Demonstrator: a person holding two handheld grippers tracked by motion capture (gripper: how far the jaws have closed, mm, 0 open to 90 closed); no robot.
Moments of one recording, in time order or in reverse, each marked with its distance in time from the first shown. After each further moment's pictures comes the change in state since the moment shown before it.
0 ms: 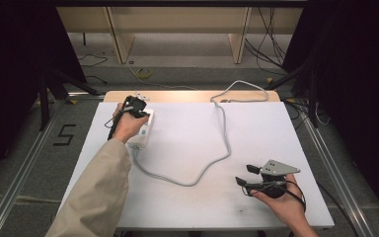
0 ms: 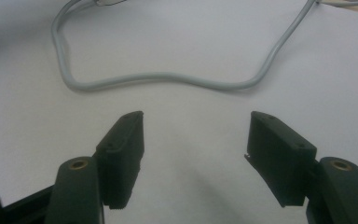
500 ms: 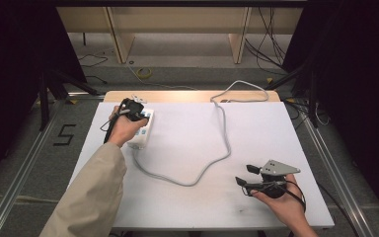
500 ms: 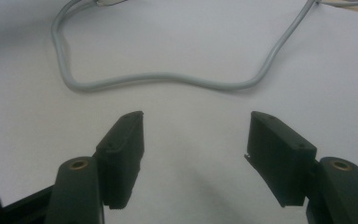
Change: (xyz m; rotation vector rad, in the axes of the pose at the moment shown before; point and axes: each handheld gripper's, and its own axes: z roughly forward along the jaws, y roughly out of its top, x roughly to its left) left arm -0.002 -0.008 -0.017 -0.016 -0.036 -0.006; right arm 0.000 0.000 0.000 0.000 0.000 0.001
